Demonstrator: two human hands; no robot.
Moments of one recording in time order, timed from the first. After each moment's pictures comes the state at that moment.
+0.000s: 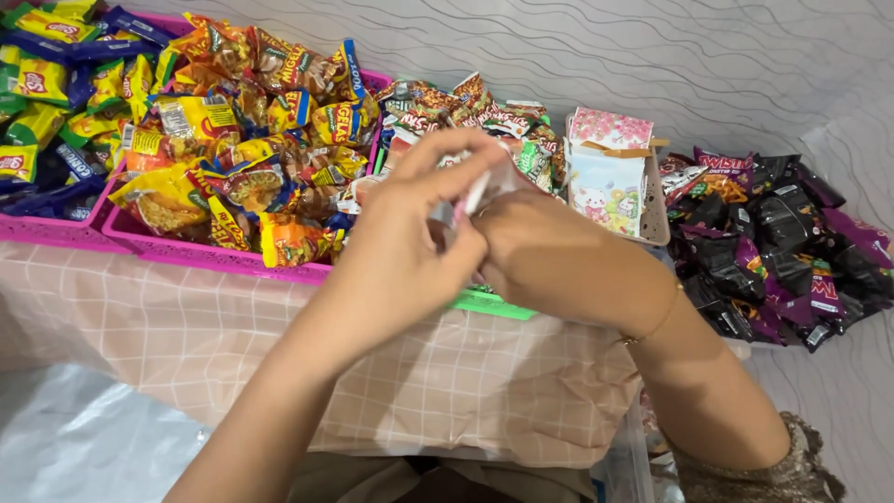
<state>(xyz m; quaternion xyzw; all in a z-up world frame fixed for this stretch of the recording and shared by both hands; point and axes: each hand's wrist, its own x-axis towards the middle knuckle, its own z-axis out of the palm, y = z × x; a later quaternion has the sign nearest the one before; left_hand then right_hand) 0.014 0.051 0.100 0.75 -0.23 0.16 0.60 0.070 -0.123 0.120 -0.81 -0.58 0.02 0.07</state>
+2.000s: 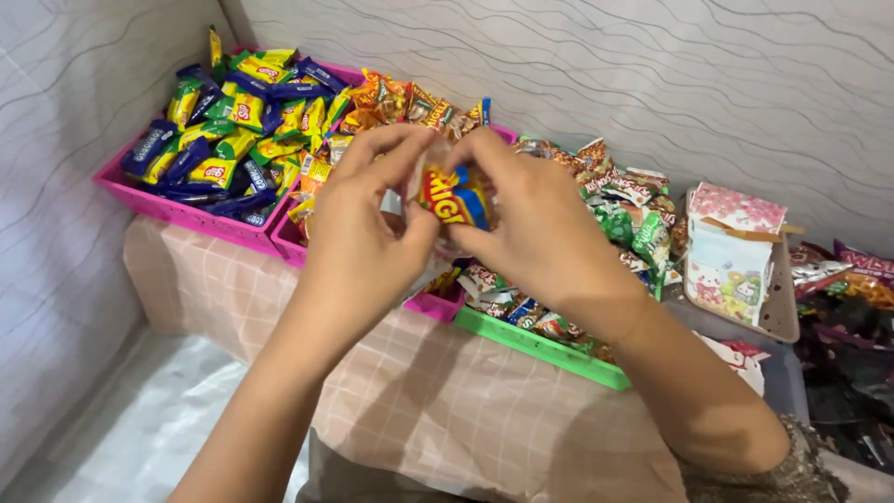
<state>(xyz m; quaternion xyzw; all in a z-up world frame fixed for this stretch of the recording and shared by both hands) 0.015 0.165 0.086 0.82 -0.08 0.37 0.42 0.086 0.003 0.132 -0.83 -0.47 -0.06 0.29</state>
